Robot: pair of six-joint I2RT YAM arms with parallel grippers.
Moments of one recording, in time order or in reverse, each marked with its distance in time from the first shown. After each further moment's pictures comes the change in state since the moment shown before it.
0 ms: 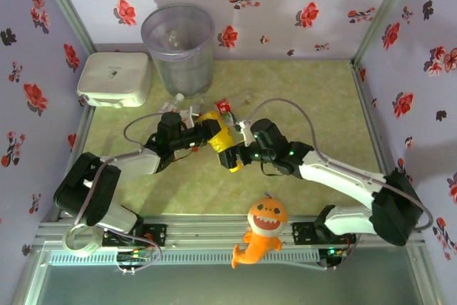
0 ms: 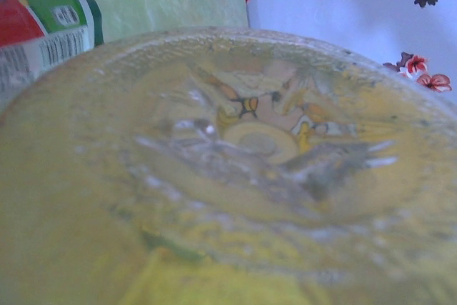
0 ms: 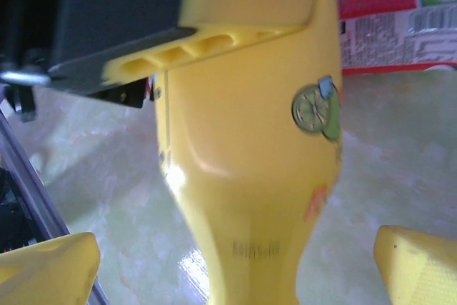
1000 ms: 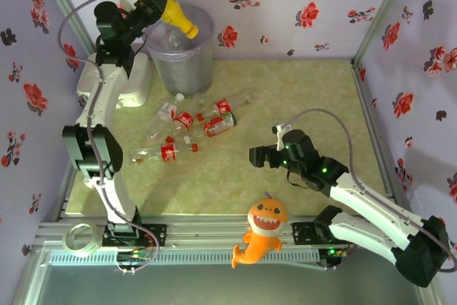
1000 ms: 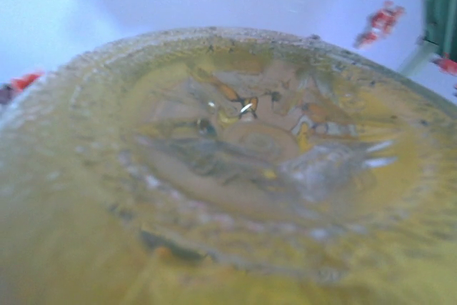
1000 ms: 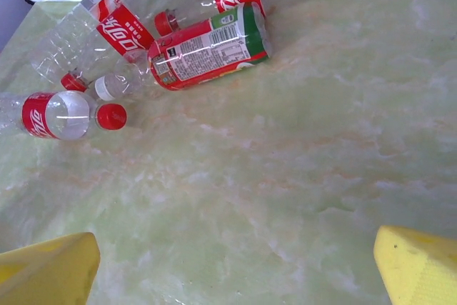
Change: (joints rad) left arm 0.462 0.431 1.320 -0.388 -0.056 0.297; right arm -0.114 -0.352 -0.168 -0.177 0.199 0.082
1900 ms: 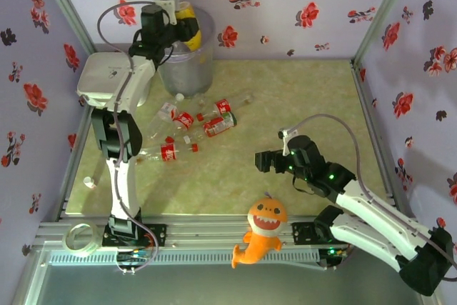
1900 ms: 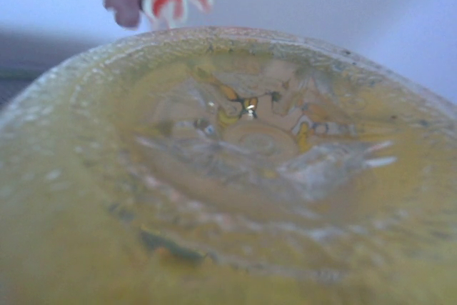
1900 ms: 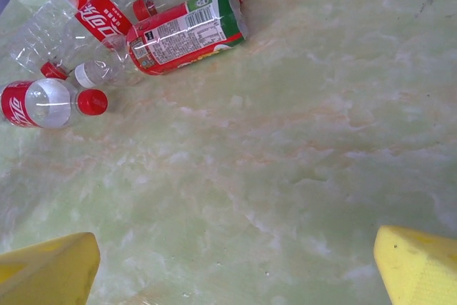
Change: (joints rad) left arm -0.160 0.253 0.260 -0.460 -0.192 0.517; right arm 0.000 -0.100 -0.031 -0.089 0.034 0.010
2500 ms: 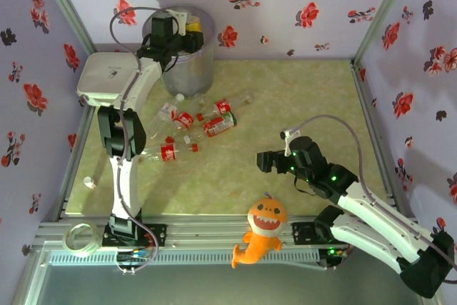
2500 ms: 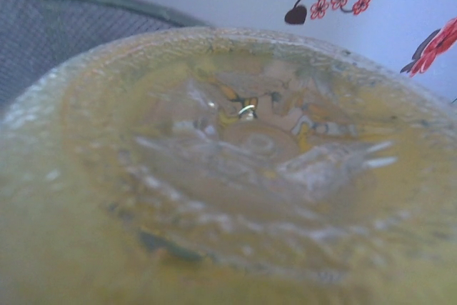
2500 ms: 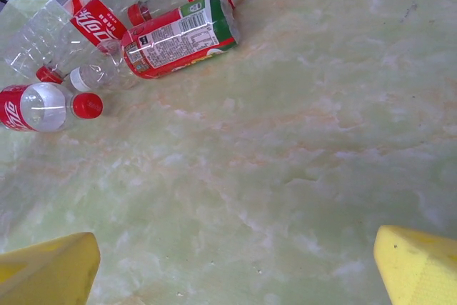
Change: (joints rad) left arm -0.024 0.043 -0.009 -0.092 -0.043 0.144; right arm 0.000 -0.025 0.000 -0.021 0.020 0.000
